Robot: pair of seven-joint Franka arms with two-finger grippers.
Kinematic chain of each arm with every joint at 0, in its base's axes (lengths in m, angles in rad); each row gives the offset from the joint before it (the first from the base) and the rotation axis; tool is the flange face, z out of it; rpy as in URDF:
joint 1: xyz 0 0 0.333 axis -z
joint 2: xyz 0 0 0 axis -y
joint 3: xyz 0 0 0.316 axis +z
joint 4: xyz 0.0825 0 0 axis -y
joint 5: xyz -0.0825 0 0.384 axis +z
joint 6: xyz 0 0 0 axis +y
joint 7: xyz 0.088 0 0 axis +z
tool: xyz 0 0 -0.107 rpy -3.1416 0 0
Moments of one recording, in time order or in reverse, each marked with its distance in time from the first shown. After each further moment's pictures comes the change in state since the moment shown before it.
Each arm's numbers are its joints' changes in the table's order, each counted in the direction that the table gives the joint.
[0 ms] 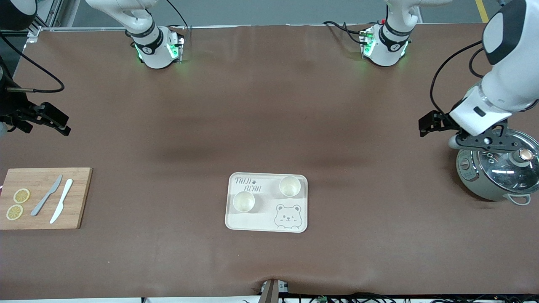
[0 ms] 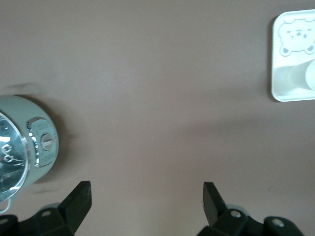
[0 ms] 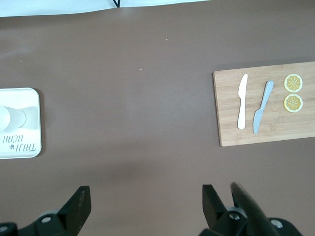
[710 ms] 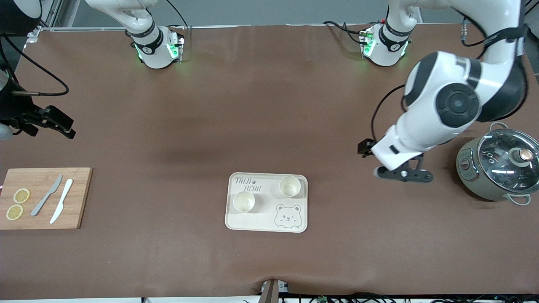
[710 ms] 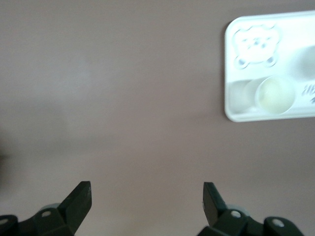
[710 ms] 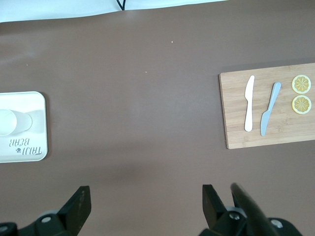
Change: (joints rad) left arm 0.214 -0.292 -0.003 0.208 0.000 -0.058 0.232; right arm -0.010 -0.010 0.001 -0.001 0.011 -0.020 -0.015
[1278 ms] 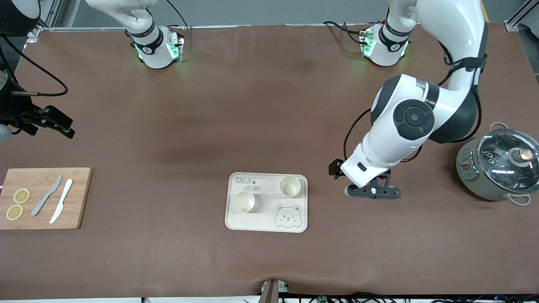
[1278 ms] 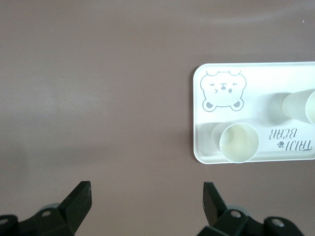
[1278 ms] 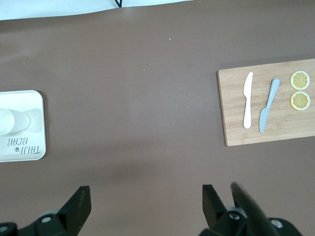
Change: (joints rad) left arm 0.059 -0.148 0.000 0.131 0.000 -0.110 0.080; right arm 0.000 0.000 -0.005 0.000 0.000 0.011 -0.003
